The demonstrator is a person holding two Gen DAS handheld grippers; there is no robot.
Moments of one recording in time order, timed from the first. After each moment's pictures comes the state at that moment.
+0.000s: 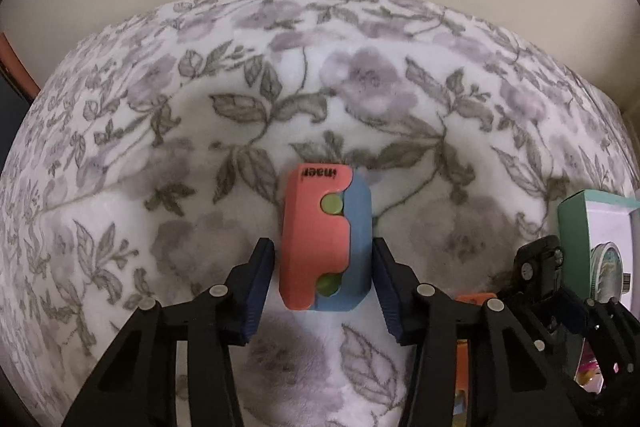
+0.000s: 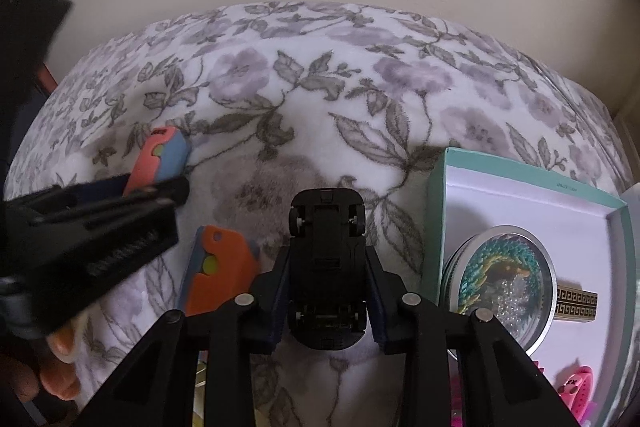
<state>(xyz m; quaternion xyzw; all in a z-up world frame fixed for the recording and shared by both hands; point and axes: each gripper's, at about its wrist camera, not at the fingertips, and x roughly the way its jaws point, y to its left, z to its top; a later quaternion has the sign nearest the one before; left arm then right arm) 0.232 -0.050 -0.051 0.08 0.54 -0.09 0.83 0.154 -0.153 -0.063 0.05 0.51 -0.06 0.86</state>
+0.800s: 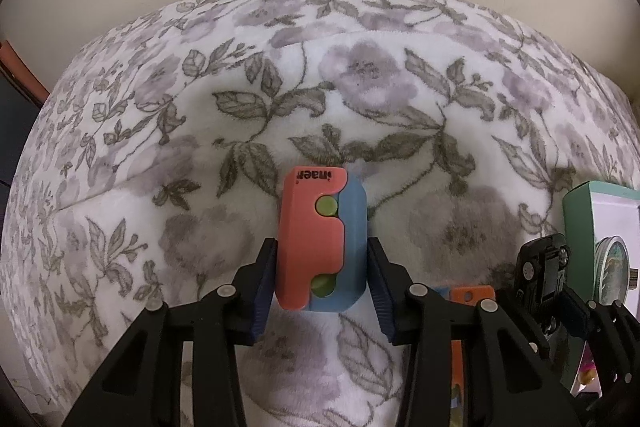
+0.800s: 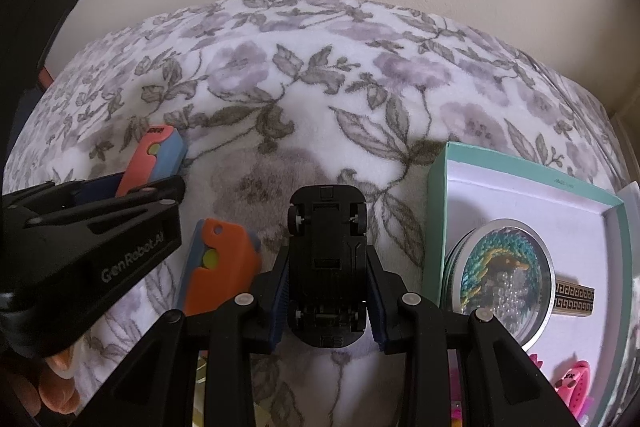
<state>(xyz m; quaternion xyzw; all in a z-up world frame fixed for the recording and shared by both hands) 0.226 -0.060 -0.043 0.10 0.55 -0.07 0.82 0.153 -0.149 -0.063 0.04 0.52 -0.06 0.85</state>
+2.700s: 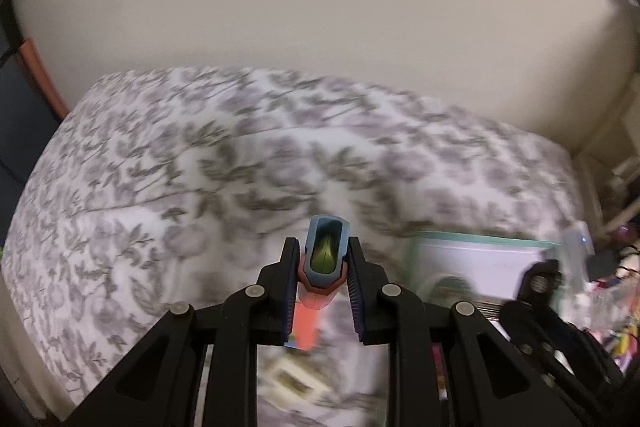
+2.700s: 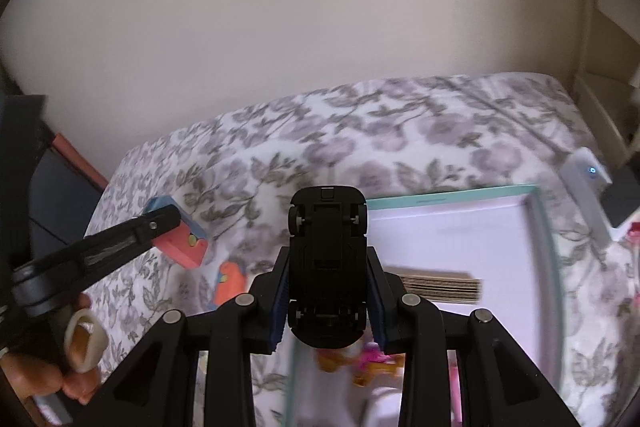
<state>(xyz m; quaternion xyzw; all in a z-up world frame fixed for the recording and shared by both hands) 0.156 -0.135 0.075 0.04 0.48 -0.09 0.87 0.060 -0.285 0.036 0.20 0.41 -0.03 0.89</state>
